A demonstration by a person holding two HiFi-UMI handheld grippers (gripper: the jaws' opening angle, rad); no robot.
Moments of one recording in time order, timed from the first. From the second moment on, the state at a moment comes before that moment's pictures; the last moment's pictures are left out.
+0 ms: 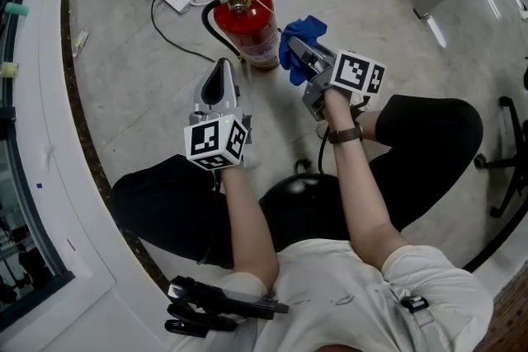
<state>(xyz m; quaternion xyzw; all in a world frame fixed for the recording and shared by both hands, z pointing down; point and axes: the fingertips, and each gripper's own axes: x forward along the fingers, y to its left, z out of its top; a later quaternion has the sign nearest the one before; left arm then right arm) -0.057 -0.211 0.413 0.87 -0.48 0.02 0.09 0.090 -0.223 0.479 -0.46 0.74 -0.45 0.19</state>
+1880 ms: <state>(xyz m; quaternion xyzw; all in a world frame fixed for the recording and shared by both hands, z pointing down) -0.025 -0.294 0.334 0.91 -0.42 0.00 0.04 0.139 -0.301 0.546 -0.50 0.66 -0.53 0.20</state>
